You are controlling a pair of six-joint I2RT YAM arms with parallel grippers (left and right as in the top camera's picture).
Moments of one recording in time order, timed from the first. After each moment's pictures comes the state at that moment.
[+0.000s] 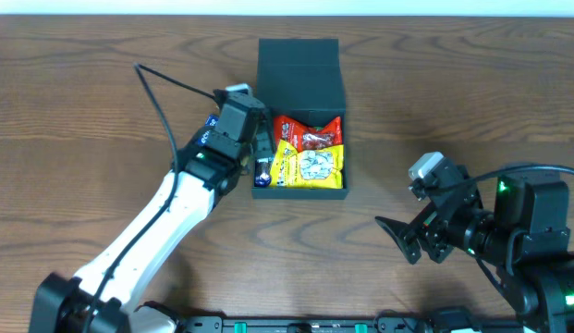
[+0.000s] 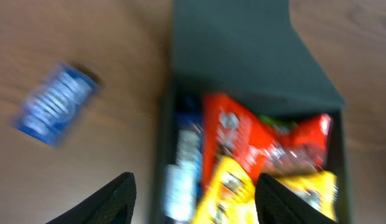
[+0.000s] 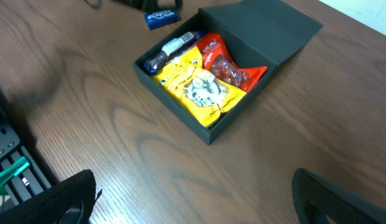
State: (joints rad) left arm -0.48 1.46 1.04 -0.41 -0.15 -0.54; right arm 0.14 0.83 1.15 -1.14 -0.48 -0.41
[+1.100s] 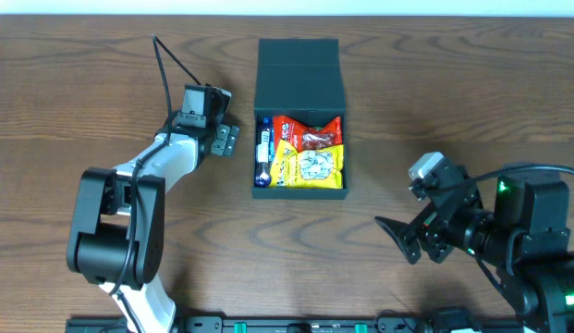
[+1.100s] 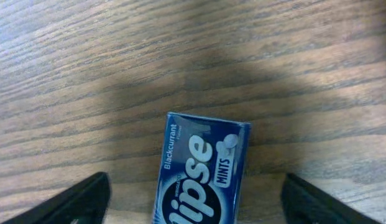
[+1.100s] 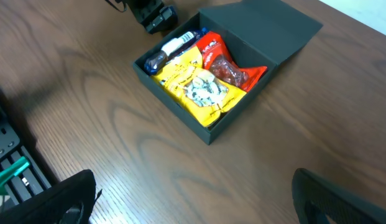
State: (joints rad) left arm -0.17 1.89 1.04 -0.16 -0.09 0.17; right arm 0.14 0.83 1.15 -1.14 -0.48 -0.41
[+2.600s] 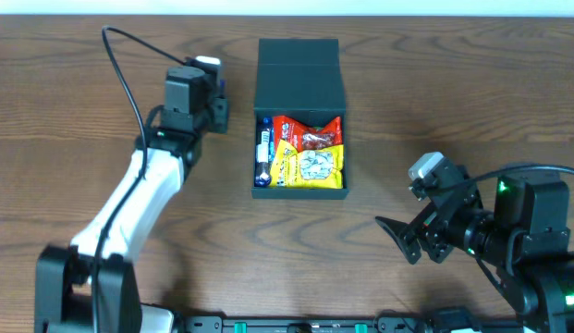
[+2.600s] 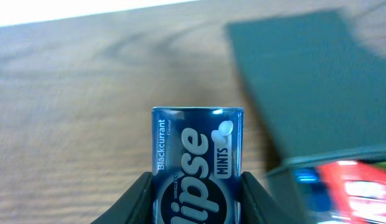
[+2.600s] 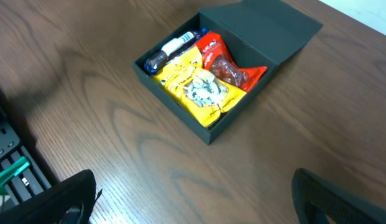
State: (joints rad) left arm -0.23 1.55 1.04 -0.17 -0.03 -0.02; right arm 0.14 0.83 1.15 -1.14 -0.48 -0.41
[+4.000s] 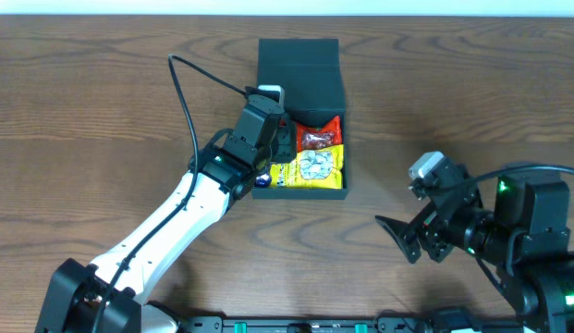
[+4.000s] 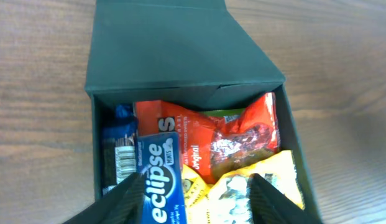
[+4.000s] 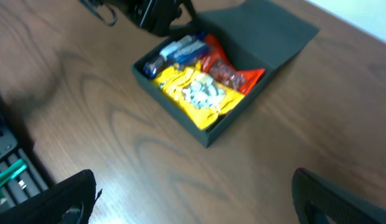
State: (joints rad) left arm -0.56 1.51 1.04 -0.30 -0.05 -0.45; right arm 0.14 0.83 1.15 -1.12 -0.48 -0.41
